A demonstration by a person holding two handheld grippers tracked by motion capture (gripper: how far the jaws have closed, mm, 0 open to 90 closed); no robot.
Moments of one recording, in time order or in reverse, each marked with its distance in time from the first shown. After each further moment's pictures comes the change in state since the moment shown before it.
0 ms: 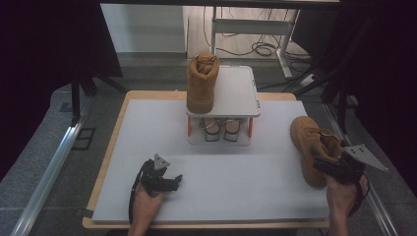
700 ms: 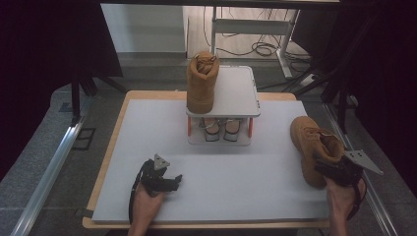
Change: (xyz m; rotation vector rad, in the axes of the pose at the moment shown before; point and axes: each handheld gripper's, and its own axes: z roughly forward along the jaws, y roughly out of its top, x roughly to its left) left arm 0.000 0.000 0.000 -0.001 0.000 0.000; right arm -0.016 -0.035 0.015 0.048 -0.054 0.049
